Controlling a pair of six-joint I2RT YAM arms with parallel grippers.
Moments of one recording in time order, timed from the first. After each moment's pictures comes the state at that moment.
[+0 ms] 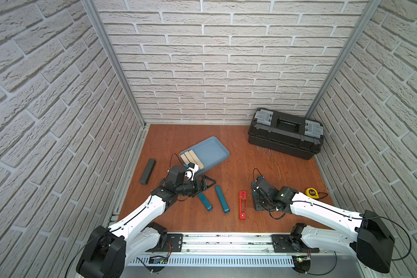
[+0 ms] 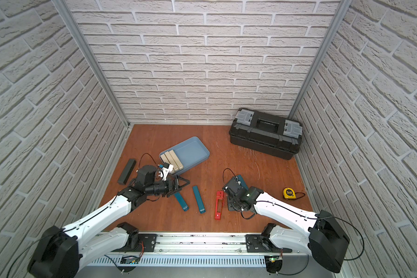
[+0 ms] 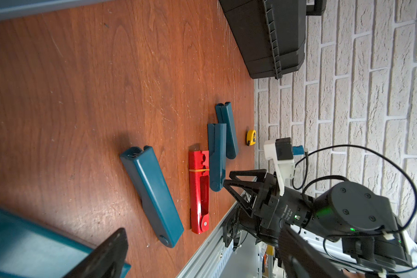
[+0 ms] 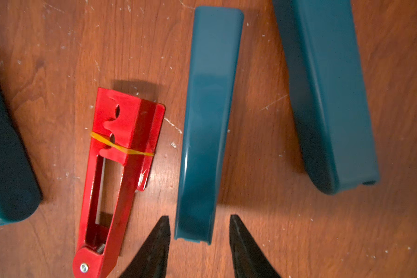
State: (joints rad) left arm -0.47 1.02 0.46 -0.06 0.67 -0.89; right arm 0.77 1.13 0.61 -0.76 0.19 0.70
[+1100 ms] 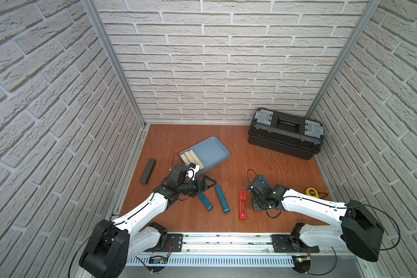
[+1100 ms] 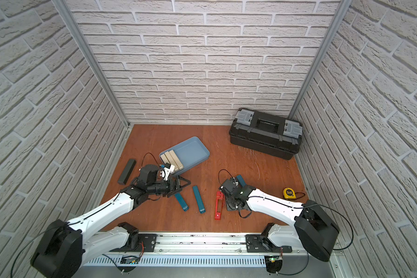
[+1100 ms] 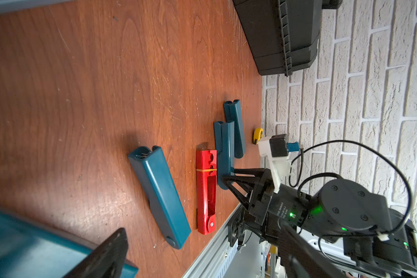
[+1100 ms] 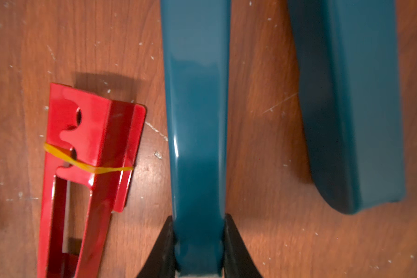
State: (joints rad) left arm -0.47 1.08 0.48 -0.07 0.67 -0.86; right arm 0.77 1.25 0.63 -0.76 0.22 0.69
